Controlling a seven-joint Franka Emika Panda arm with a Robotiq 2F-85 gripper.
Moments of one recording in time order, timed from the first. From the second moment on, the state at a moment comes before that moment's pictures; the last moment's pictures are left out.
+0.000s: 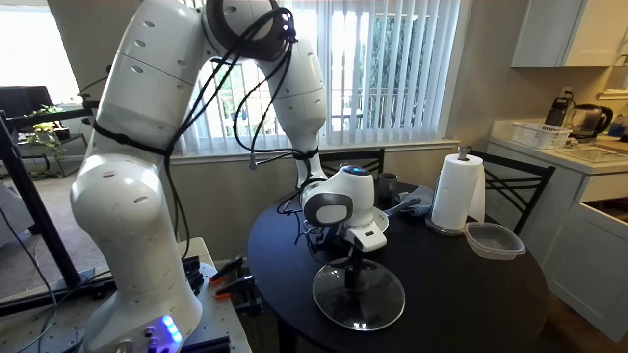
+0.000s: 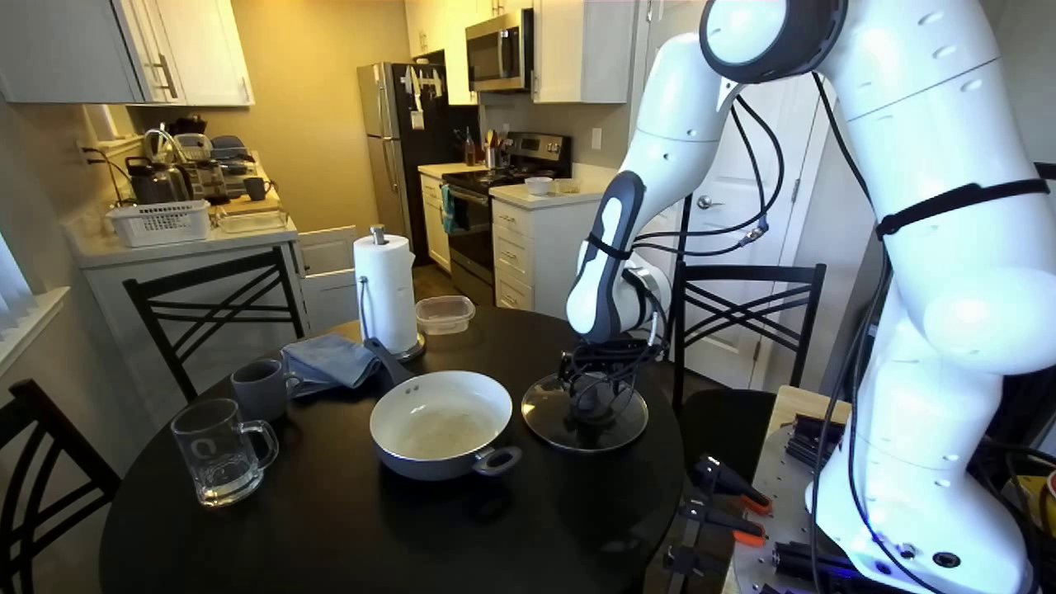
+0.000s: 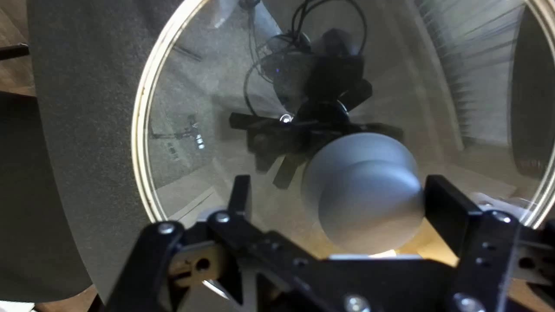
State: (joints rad) arm 0.00 0.50 -0.17 -2.47 0.24 2.99 0.54
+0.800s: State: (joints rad) arm -0.05 0.50 -0.11 -2.47 0.27 3.02 0.52
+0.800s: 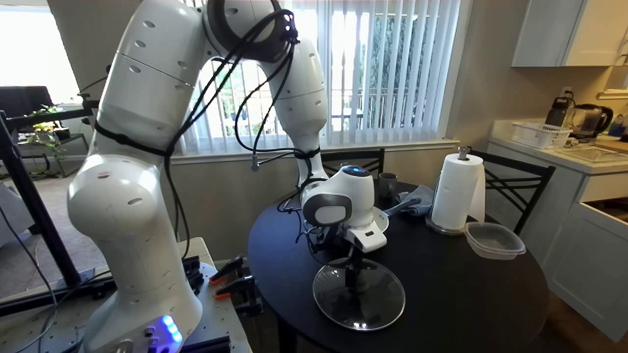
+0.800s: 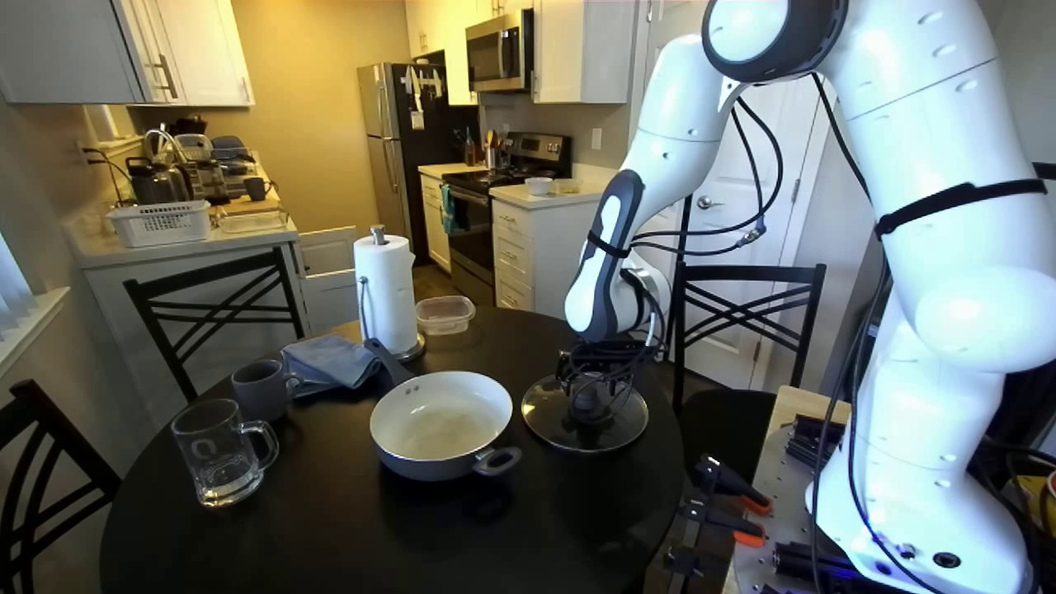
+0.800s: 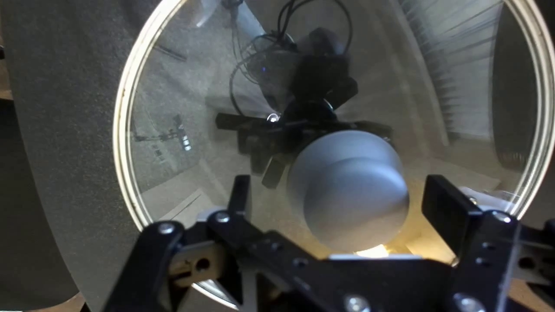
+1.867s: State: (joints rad) arm -0.05 0.50 -0.11 -2.46 0.27 3.02 0.48
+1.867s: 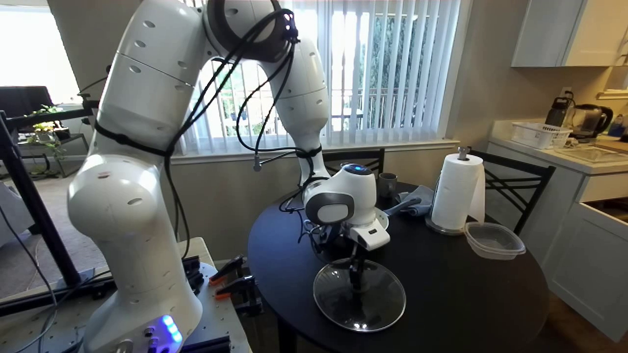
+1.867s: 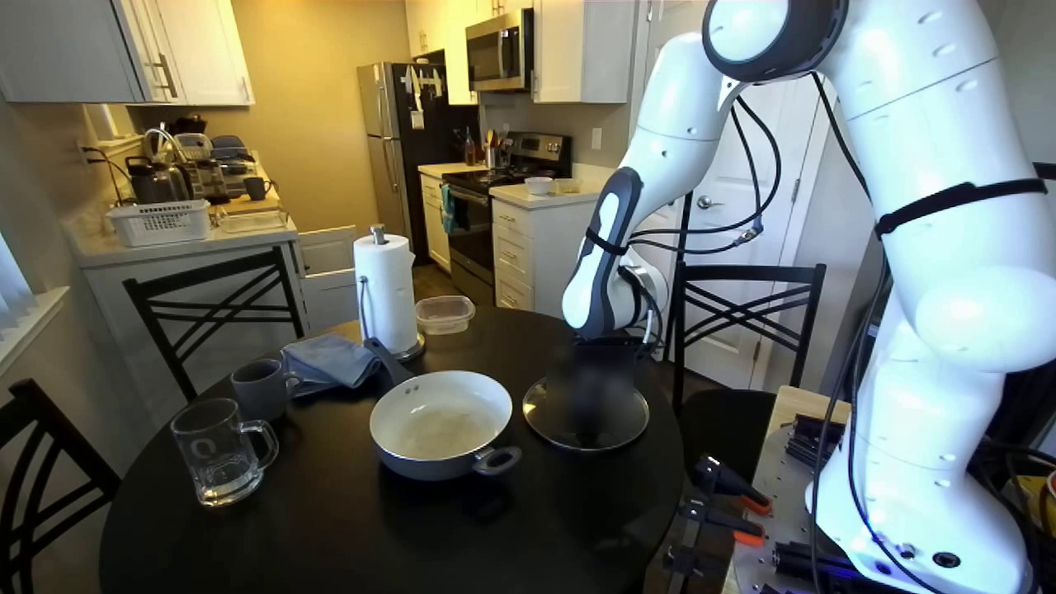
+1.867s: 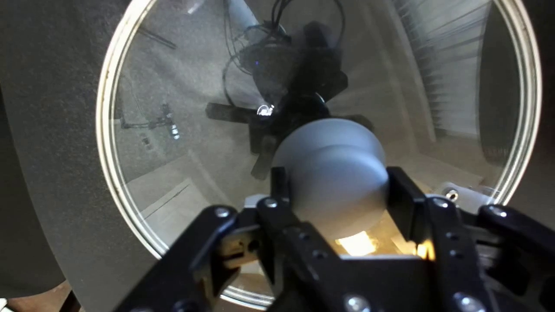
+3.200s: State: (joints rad) arm 0.40 0.35 -0.52 -2.60 0.16 2.97 0.62
